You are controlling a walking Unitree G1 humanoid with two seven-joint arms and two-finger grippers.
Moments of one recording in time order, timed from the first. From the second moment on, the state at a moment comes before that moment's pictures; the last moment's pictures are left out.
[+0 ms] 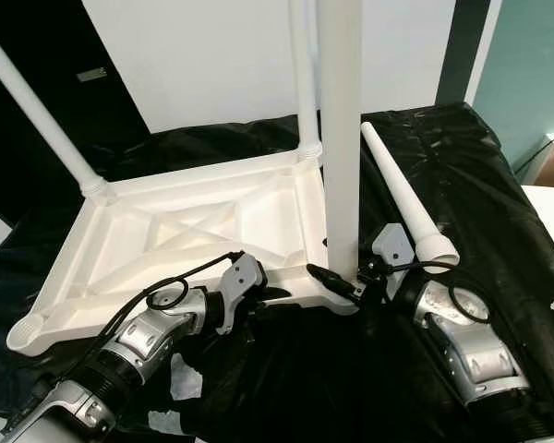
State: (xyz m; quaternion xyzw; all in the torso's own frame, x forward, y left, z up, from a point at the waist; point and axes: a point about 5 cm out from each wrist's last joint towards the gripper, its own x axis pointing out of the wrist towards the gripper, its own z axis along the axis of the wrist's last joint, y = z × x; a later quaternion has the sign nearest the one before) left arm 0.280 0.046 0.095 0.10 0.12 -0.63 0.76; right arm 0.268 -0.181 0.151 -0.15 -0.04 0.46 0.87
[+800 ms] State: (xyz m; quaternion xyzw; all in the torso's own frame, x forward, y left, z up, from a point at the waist) left arm 0.287 0.057 0.096 0.11 0.12 -0.61 0.78; right arm 0.256 -0.145 0.128 -0.03 -0.11 0.17 0.98
